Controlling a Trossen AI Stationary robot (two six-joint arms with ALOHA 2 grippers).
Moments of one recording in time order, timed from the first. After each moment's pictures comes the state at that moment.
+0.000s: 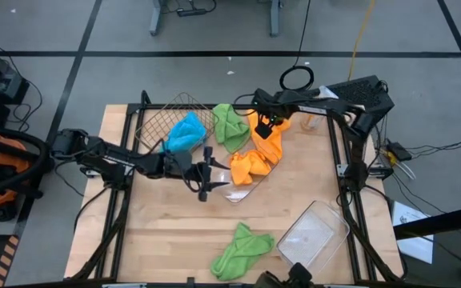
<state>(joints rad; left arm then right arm) -0.07 1.43 0.66 0.47 -0.03 0.35 -0.62 1.94 1.42 -0.85 0.23 0.15</state>
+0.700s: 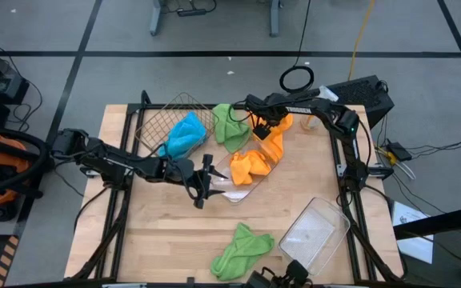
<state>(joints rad) -0.12 1.43 0.66 0.37 -0.03 0.32 -0.60 2.10 1.50 -0.92 0.39 0.22</state>
